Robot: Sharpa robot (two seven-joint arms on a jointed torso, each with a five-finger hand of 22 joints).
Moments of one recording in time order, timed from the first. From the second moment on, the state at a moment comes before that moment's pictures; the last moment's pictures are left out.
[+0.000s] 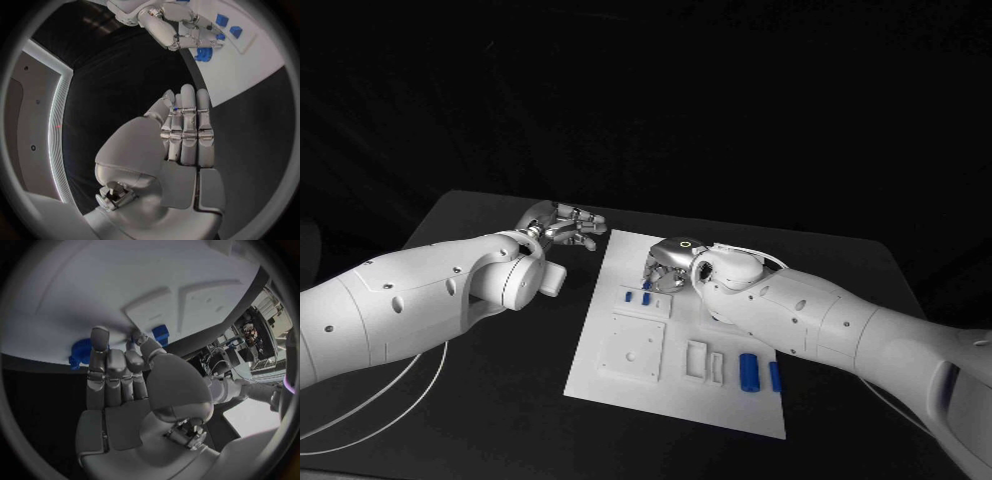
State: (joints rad) left arm 1.35 -0.73 -0.13 1.31 -0.26 -0.45 0.12; left_hand 1.40 0.10 0.04 -0.23 0.12 1.15 0.10 0.07 0.11 1.29 0.04 0.13 0.07 1.27 -0.02 0.64 0.24 0.05 1.15 -0.04 0.07 1.10; right arm 1.15 -0.30 0.02 0.89 -1.73 -0.21 0.04; right_hand 1.27 -0.03 0.21 -0.28 0.23 1.20 0.07 0.06 0.06 1.33 -0.02 1.03 1.15 1.37 -0.07 1.05 1.29 0.11 1.46 -0.09 0.29 1.31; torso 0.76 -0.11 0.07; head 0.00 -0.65
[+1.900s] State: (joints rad) left arm 1.35 -0.74 -0.13 1.31 -0.27 -0.44 0.11; left_hand 1.40 0.10 0.04 -0.23 0.12 1.14 0.10 0.07 0.11 1.28 0.05 0.13 0.07 1.27 -0.02 0.64 0.25 0.05 1.15 -0.04 0.07 1.10; right arm 1.14 -0.36 0.01 0.93 -1.74 -0.28 0.01; right_hand 1.23 -0.03 0.16 -0.24 0.46 1.25 0.05 0.06 0.06 1.34 -0.02 1.04 1.15 1.37 -0.08 1.07 1.30 0.11 1.46 -0.09 0.29 1.31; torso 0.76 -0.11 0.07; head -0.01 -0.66
